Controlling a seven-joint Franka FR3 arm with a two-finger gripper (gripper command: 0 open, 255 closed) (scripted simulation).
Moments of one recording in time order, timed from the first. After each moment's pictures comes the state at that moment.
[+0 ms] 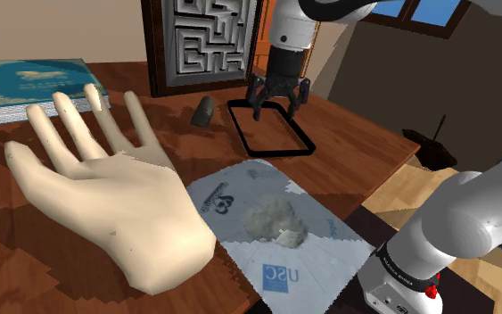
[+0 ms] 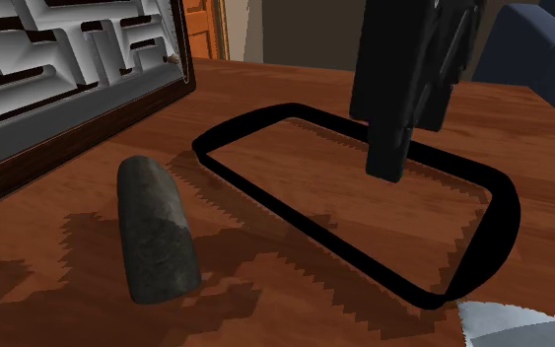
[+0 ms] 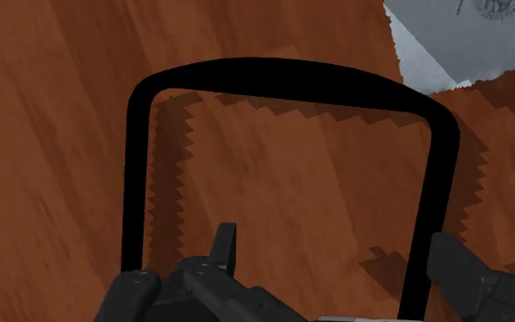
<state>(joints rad) -0.01 -0.35 0.34 -2.15 0.16 1.76 0.63</state>
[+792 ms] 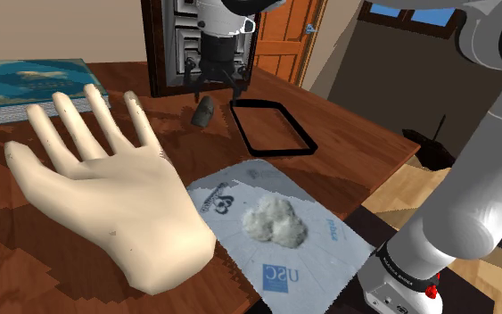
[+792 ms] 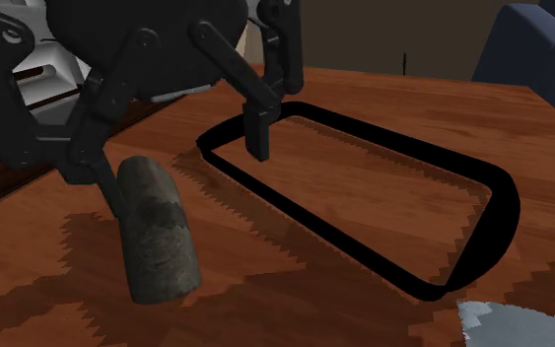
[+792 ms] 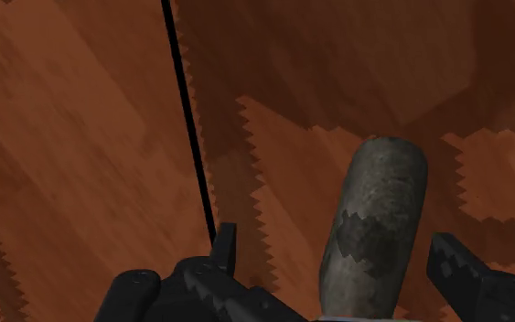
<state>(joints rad) 0.02 0.13 0.48 -1.66 -0.10 1.77 1.13</state>
